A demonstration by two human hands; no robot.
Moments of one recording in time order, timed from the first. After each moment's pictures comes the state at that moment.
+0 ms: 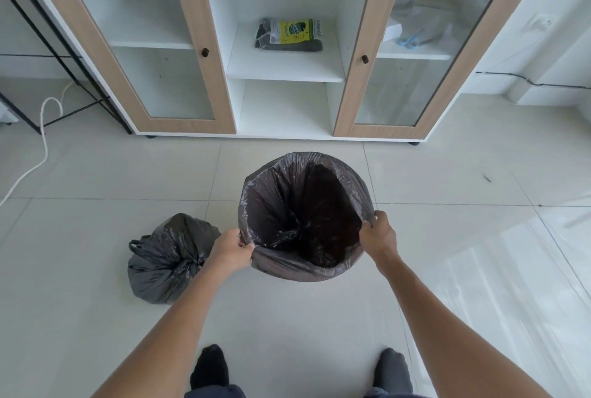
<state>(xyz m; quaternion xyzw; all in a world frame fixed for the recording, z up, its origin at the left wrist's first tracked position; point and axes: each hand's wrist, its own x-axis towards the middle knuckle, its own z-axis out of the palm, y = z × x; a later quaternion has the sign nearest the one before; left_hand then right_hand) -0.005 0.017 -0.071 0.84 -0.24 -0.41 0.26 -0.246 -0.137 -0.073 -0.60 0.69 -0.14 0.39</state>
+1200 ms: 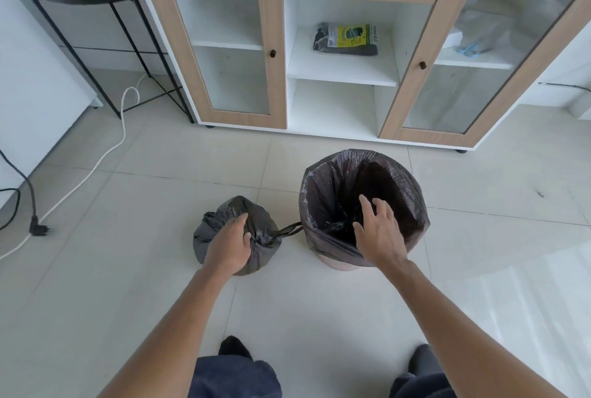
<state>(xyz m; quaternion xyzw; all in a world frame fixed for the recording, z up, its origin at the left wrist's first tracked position) 0.060 0.125 -0.047 0.89 -0.38 -0.22 0.15 -0.177 -0.059 -0.049 -0.87 0.47 -0.05 0.14</state>
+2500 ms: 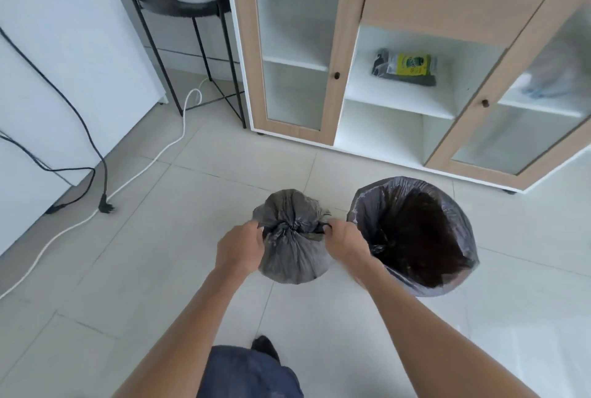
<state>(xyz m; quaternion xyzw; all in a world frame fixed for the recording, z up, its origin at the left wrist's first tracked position) 0.100 0.186 0.023 0.93 -0.31 -0.13 0.13 -0.029 0.020 0.002 -0.87 0.41 0.05 0.28</state>
